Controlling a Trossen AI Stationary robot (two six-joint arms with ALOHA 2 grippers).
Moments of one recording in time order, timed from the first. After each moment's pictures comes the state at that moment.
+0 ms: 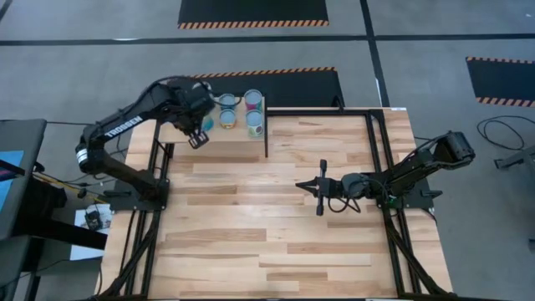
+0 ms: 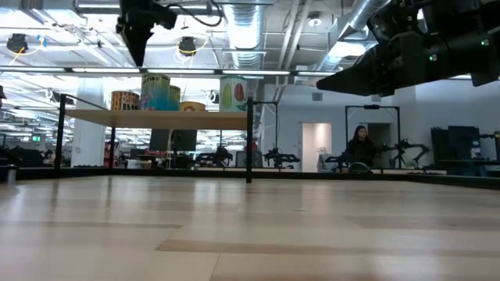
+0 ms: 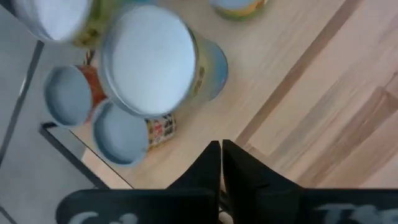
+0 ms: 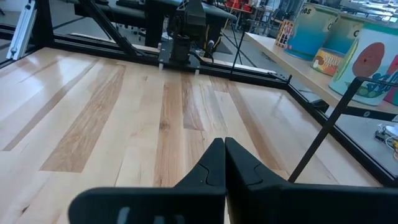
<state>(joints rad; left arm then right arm) 0.50 1.40 1.60 -1.56 -0.32 -0.07 0.21 1.35 0.30 0.90 0.37 -0.14</state>
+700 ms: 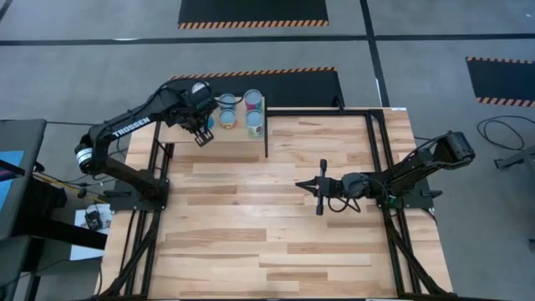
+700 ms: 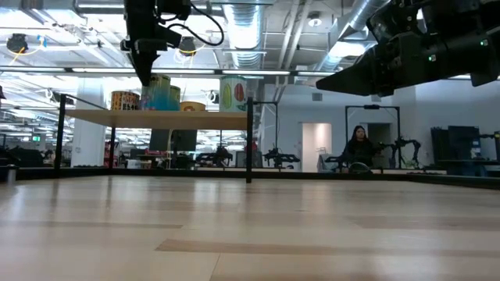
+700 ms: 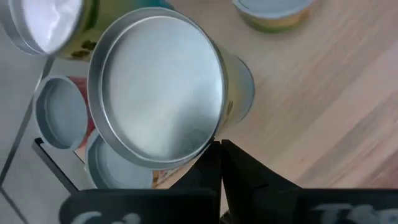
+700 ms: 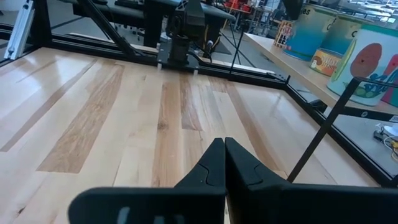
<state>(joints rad) 0.55 1.39 1.42 -1.36 -0.37 -0.04 0.21 1.35 0.30 0.91 0.37 -0.15</state>
